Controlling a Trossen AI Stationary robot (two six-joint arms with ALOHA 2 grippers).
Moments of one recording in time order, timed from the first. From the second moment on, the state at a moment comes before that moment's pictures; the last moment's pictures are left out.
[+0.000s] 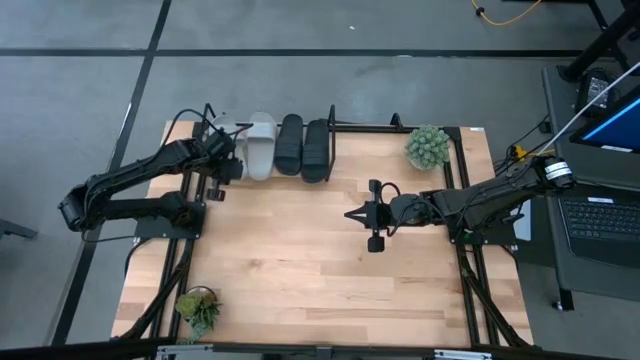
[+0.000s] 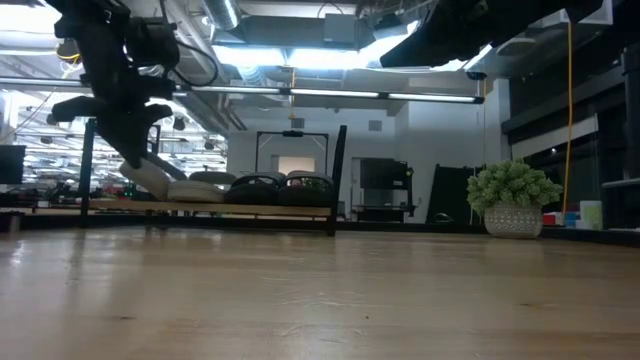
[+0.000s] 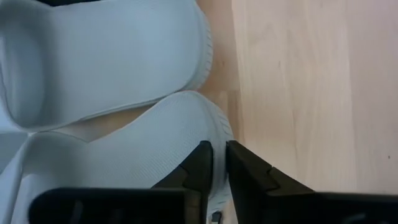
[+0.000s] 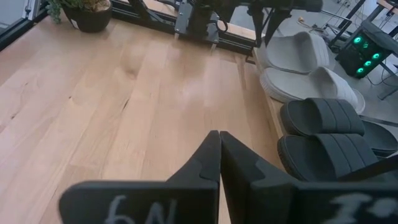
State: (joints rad) left arm 0.68 0.92 0.67 -0.91 -0.01 0.81; right arm 0.22 1.28 0.75 0.12 0.31 -0.17
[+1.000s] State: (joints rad) left arm 0.68 0.92 0.67 -0.88 -0.02 0.69; right arm 0.22 1.28 0.75 0.12 0.31 -0.17
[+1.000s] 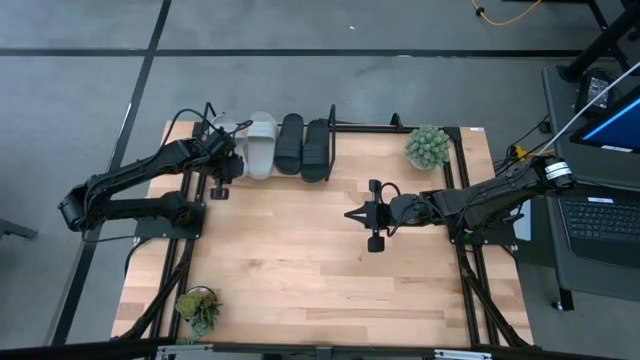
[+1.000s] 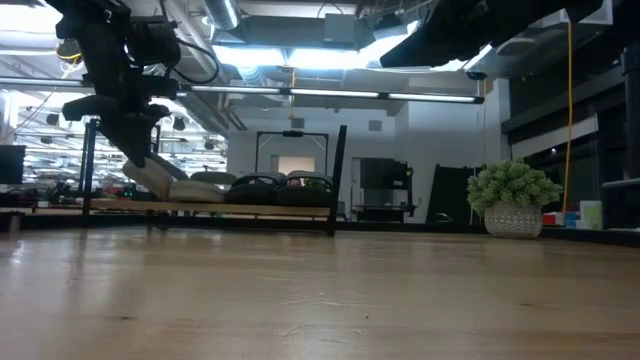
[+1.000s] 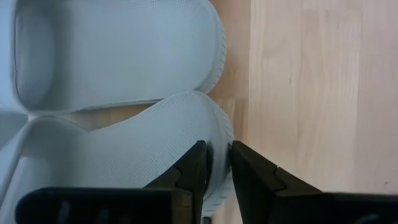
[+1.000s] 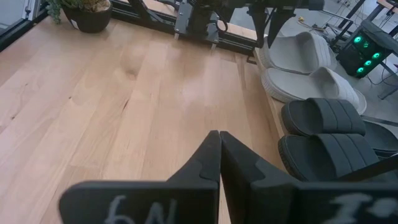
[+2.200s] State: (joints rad) left arm 0.61 0.90 0.80 -0.85 -0.09 0.63; right arm 0.22 1.28 0.75 0.12 0.31 -0.16
